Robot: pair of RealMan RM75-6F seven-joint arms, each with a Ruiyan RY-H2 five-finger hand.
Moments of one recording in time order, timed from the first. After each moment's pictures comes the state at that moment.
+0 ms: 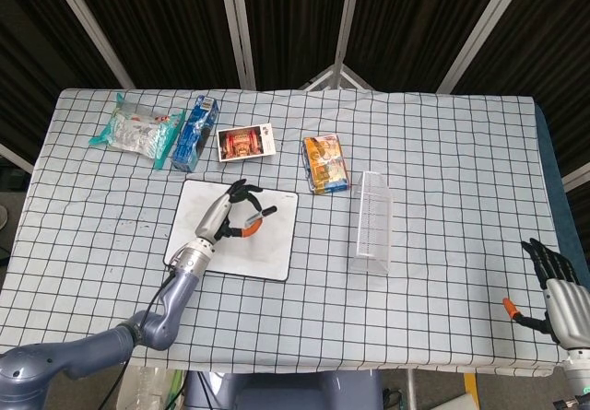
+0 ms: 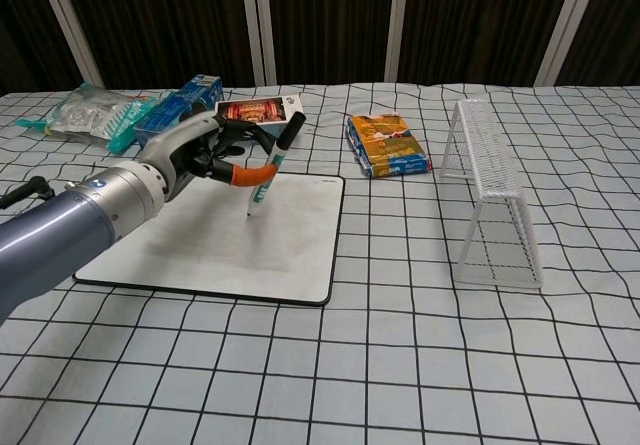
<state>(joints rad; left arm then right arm) -0.75 -1.90 -0.31 -1.07 1.26 0.91 -0.58 0.06 -1.01 0.04 -1.69 -1.43 1.36 0.23</state>
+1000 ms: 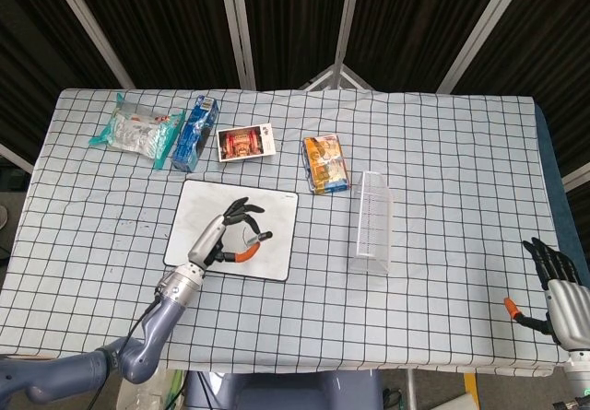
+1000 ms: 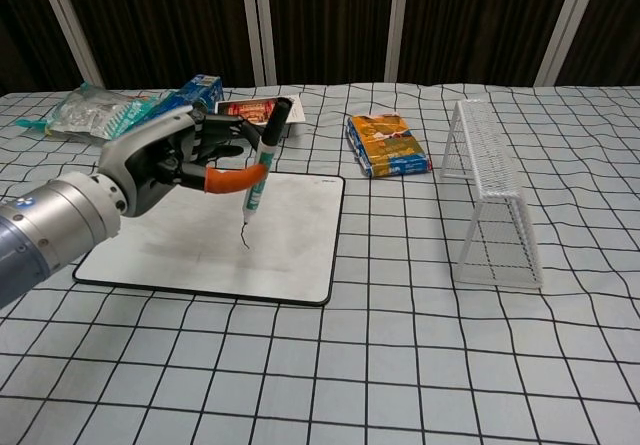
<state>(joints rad) -0.62 -1.76 -0.22 -1.37 1.36 1.05 -0.64 0.05 -1.01 0.04 -1.68 -1.44 1.39 0.23</state>
